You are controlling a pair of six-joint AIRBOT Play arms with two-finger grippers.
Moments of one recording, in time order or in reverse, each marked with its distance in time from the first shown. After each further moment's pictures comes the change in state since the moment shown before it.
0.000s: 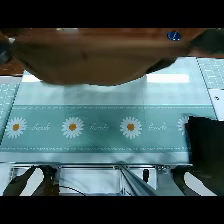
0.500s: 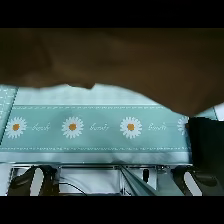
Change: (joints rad) left arm -0.028 0.364 0.436 0.439 0.064 -0.095; right arm -0.002 0.476 0.202 -0.253 0.109 0.063
